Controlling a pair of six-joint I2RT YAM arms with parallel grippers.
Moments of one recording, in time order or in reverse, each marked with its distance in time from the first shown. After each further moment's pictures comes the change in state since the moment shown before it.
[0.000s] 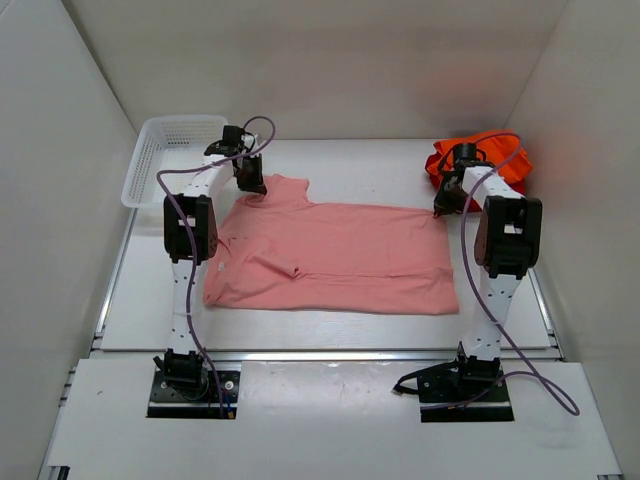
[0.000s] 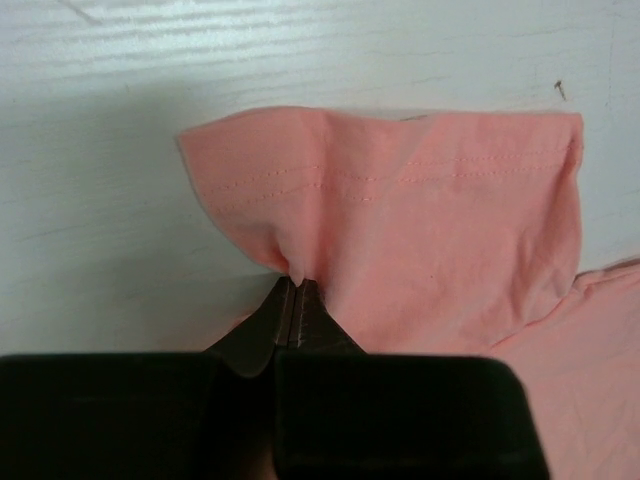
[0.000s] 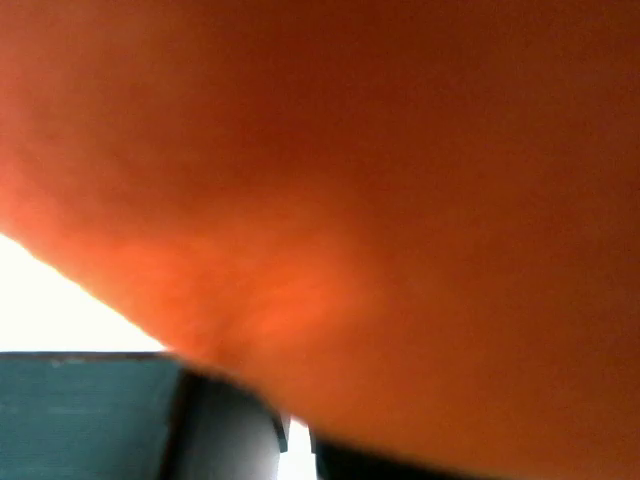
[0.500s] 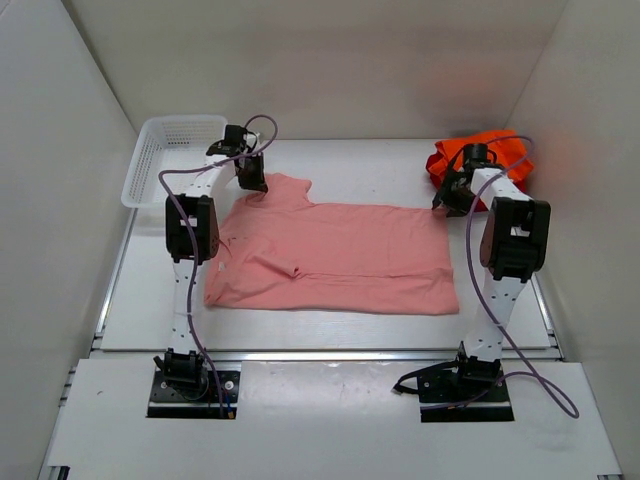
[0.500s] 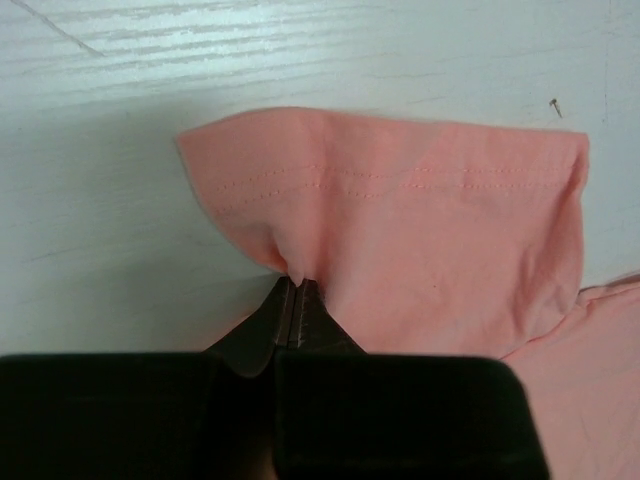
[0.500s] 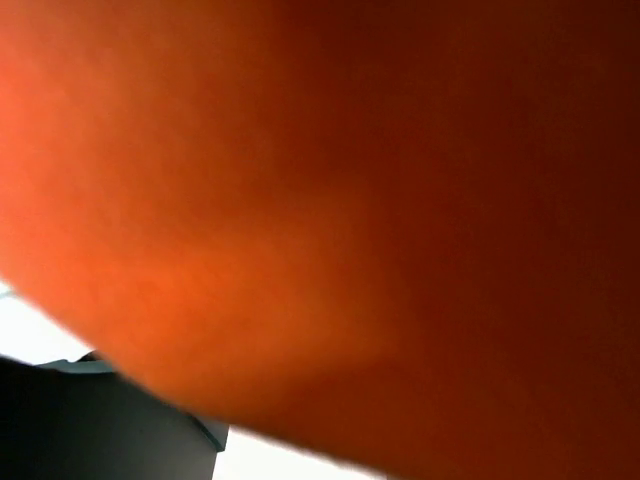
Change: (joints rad) left arm -0.010 0.022 0.035 -0.003 -0.025 0.010; right arm -0.045 -0.050 -0.057 0.053 -0.071 0.026
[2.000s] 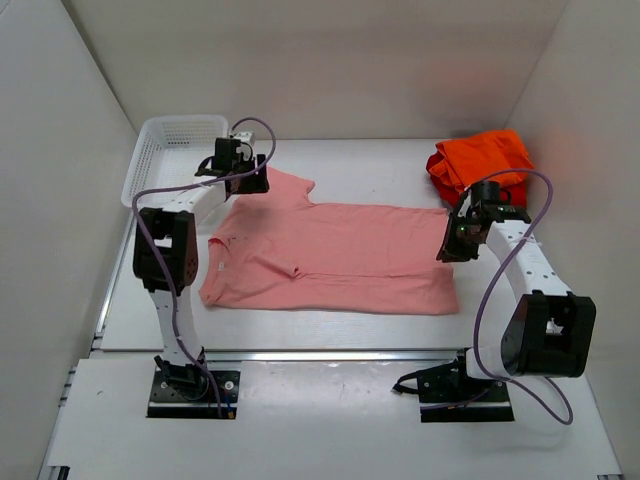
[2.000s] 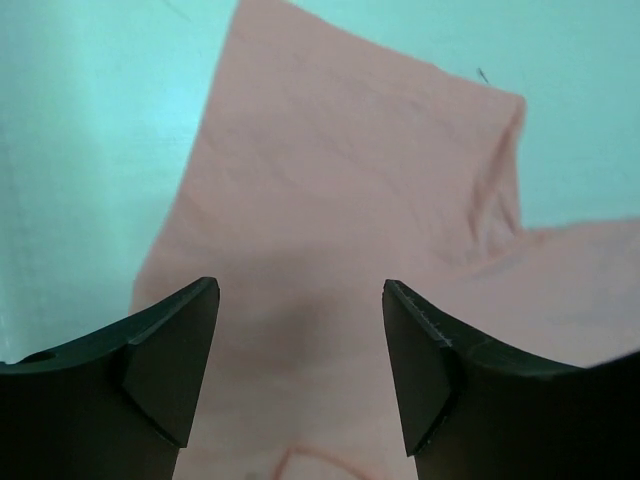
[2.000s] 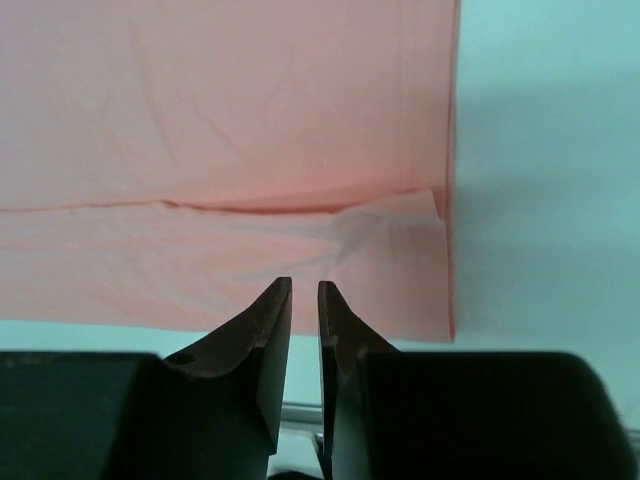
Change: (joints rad) left arm -0.041 -0.560 -0.744 0.453 -0.163 -0.017; right arm 0.064 -0.742 -0.564 -0.268 -0.080 -0.119
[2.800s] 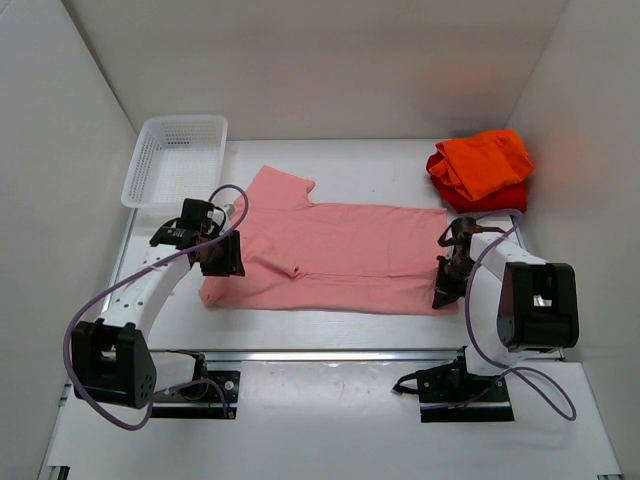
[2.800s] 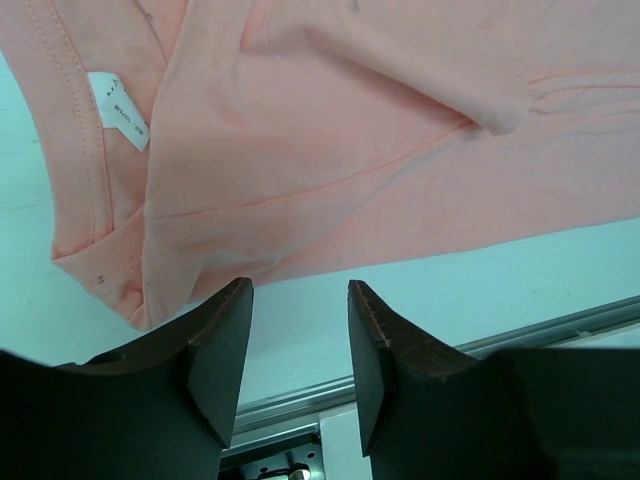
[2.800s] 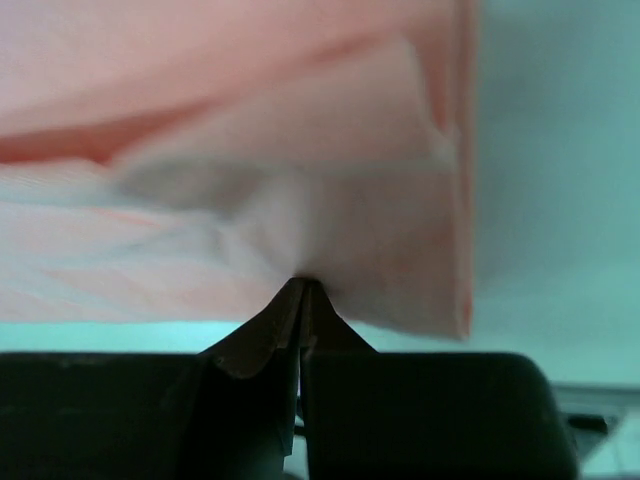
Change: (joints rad) left arm 0.009 -0.741 -0.587 -0.543 0.099 -0.009; right arm 0.026 0.151 -0.238 0.038 0.008 0.043
